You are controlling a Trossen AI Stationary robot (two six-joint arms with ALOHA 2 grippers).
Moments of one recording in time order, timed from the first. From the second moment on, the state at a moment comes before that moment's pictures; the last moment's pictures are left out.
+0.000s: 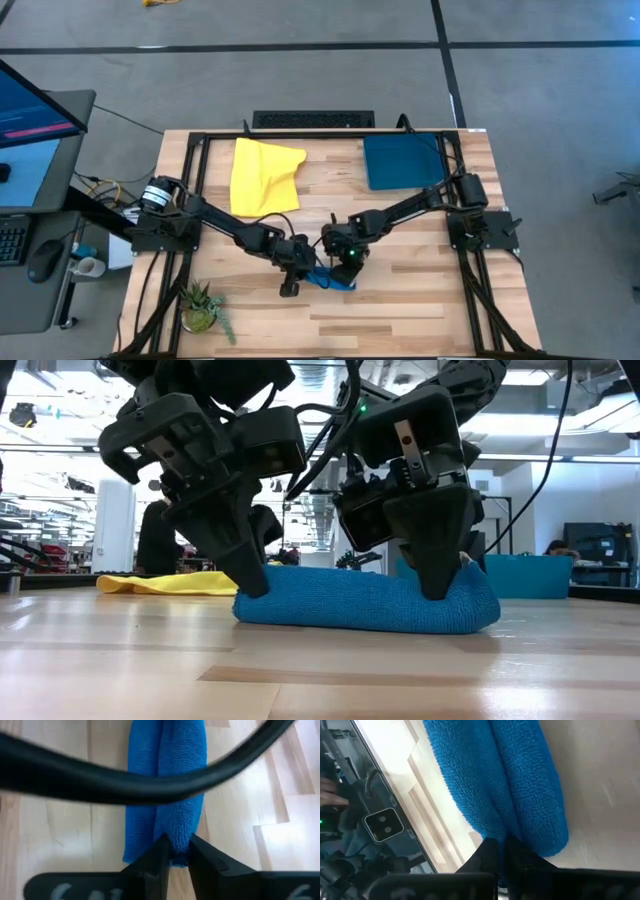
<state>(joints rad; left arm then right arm) -0.26 1.83 0.97 -0.09 0.11 -0.24 0.15 2.03 1.15 -0.33 -0.68 0.76</state>
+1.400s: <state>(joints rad) -0.45 1.82 0.96 -0.02 -0.22 0.08 0.16 2.02 1.14 -0.31 -0.66 0.75</state>
